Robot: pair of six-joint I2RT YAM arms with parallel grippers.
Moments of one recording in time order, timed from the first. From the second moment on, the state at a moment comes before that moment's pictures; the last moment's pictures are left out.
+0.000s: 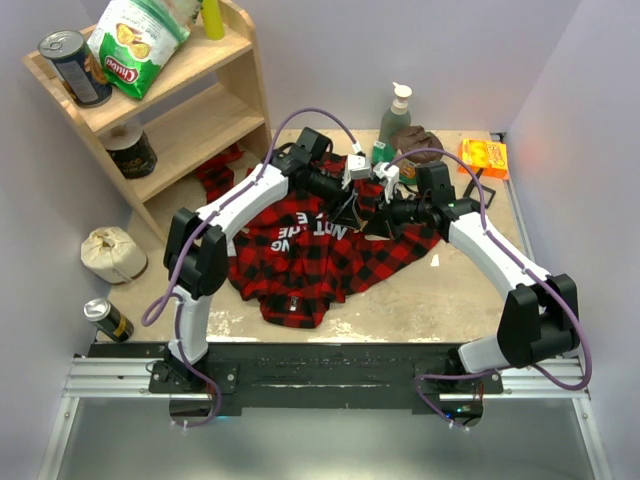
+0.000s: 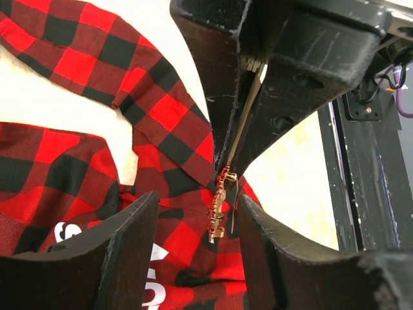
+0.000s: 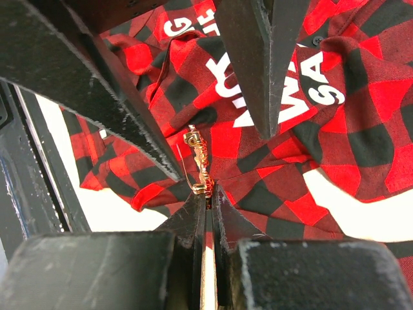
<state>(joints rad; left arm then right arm) -0.59 2.05 1.85 -0.69 0.95 0.51 0.30 1.44 1.09 -0.42 -0.72 -0.25</state>
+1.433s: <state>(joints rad) -0.59 2.06 1.86 -0.70 0.94 0.50 0.29 1.44 1.09 -0.43 -0.72 -0.28</state>
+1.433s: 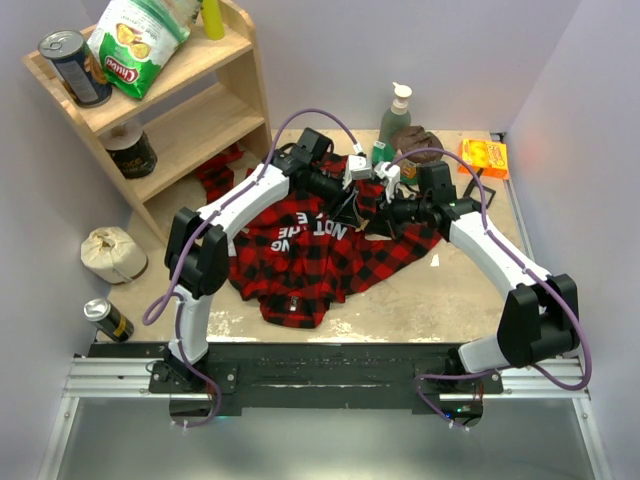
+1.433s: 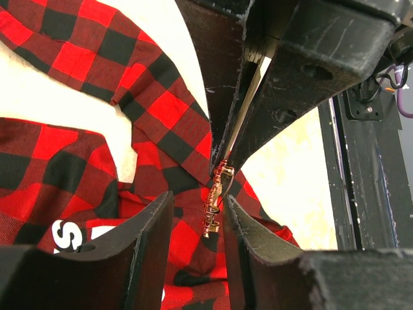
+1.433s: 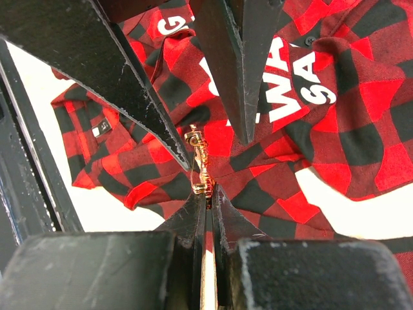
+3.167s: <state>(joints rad) -0.59 2.06 1.86 -0.68 0.94 0.47 0.29 1.44 1.10 -0.45 -0.73 -0.29</state>
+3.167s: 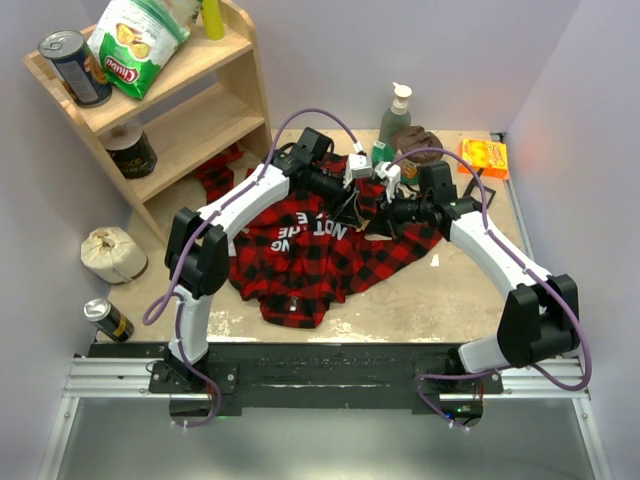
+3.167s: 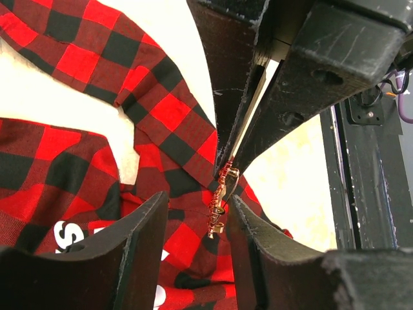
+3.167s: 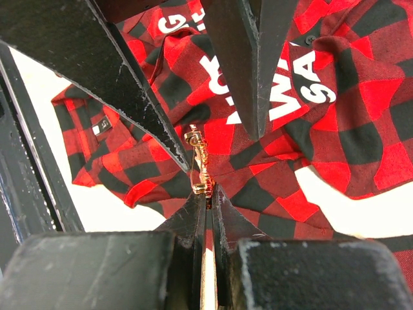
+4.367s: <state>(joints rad) -0.56 2.05 1.86 -0.68 0.96 0.48 0.29 1.44 1.10 -0.45 -0.75 -0.29</state>
